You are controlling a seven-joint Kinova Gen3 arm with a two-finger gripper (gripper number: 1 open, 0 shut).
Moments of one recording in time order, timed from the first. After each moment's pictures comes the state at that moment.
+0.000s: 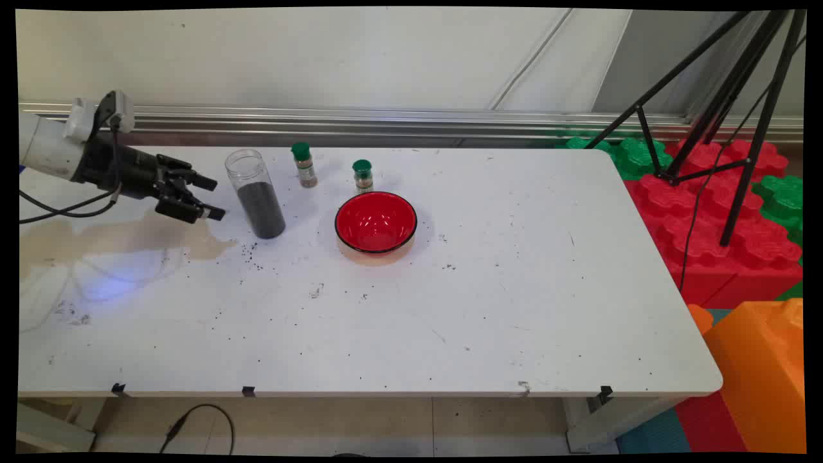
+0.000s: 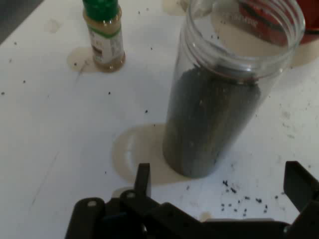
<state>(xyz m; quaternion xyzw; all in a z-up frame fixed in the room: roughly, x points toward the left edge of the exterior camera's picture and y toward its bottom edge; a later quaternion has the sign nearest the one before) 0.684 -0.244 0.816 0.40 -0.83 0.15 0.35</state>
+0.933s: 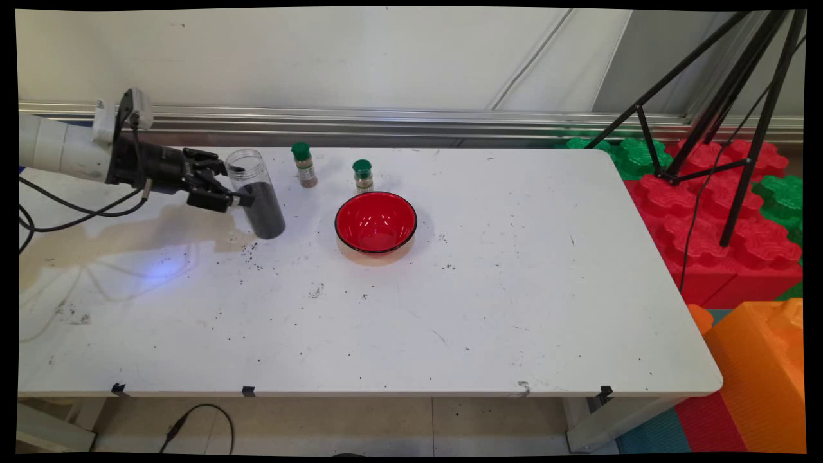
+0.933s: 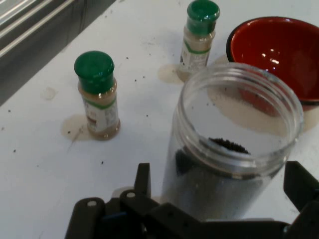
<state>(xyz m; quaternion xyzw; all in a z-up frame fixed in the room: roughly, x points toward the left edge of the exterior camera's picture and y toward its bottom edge) 0.664 -0.261 0.796 0.39 -0.80 0.18 0.42</state>
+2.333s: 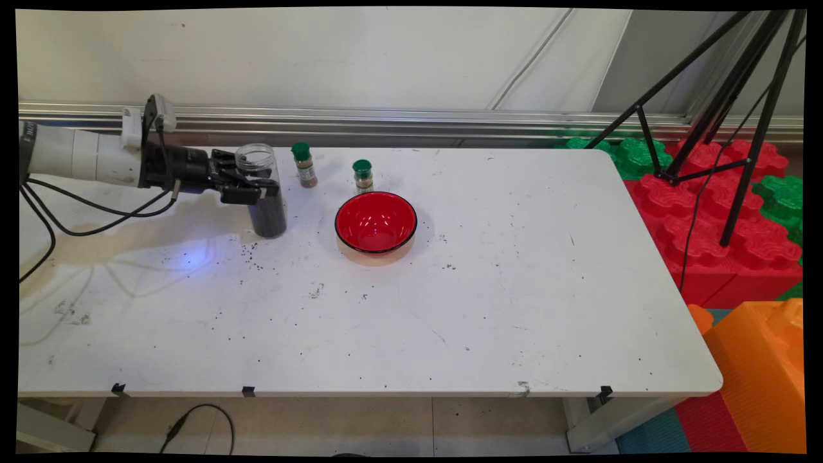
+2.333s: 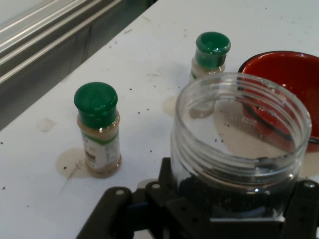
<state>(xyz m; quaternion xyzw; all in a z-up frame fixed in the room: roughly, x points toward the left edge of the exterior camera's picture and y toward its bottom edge) 0.650 -0.285 0.768 0.38 -0.78 0.20 0.46</state>
